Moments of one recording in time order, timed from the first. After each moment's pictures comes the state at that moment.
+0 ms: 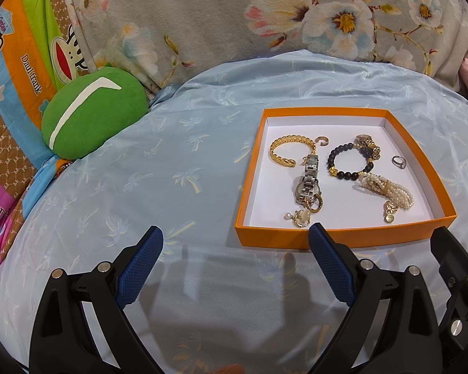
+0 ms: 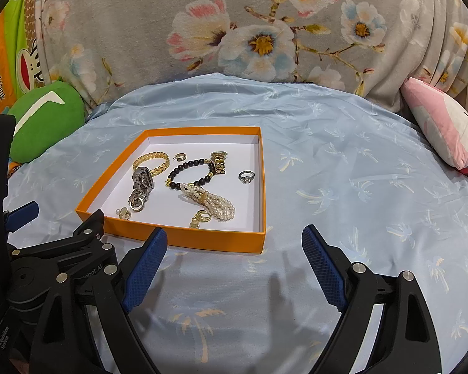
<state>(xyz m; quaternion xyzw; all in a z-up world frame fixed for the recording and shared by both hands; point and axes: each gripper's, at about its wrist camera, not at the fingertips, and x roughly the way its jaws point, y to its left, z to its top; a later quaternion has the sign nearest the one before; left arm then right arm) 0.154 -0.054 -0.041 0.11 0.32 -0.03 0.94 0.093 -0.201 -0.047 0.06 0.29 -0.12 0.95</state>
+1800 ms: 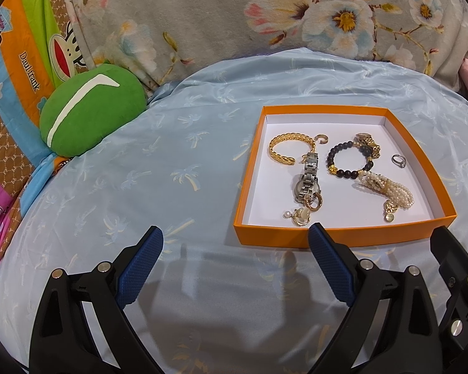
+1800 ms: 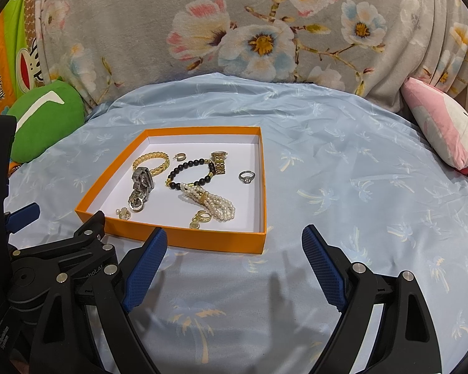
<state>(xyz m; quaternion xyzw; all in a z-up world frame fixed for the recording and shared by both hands) 0.154 -0.047 -0.043 0.11 0.33 -0.04 0.94 0.093 -0.200 -0.048 0.06 0.29 -0.12 0.95</state>
